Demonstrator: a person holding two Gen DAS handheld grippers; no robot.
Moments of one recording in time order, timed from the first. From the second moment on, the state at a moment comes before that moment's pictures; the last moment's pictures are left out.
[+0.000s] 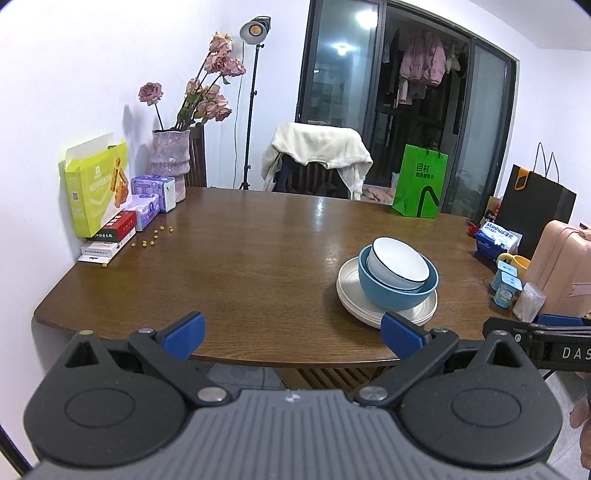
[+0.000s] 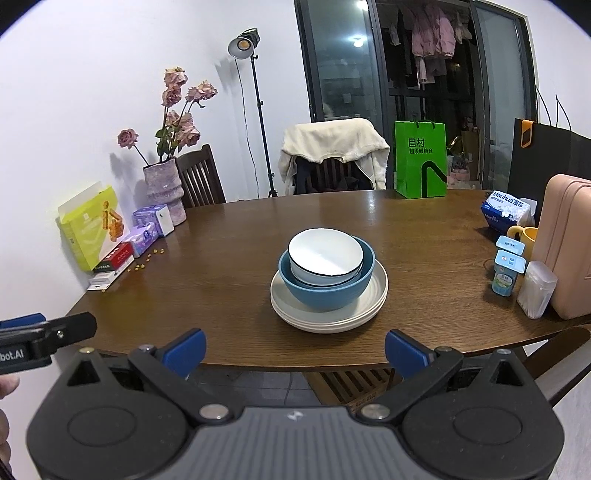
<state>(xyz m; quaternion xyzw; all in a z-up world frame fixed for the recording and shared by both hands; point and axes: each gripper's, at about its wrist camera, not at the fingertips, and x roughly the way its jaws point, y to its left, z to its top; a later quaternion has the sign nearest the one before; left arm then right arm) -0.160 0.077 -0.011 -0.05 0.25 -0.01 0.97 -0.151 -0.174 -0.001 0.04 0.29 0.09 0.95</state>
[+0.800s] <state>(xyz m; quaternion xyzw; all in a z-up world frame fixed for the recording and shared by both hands) -0.172 0.082 -0.004 -0.05 0.24 -0.01 0.97 -0.158 -0.171 0.002 0.04 0.28 0.09 0.95</state>
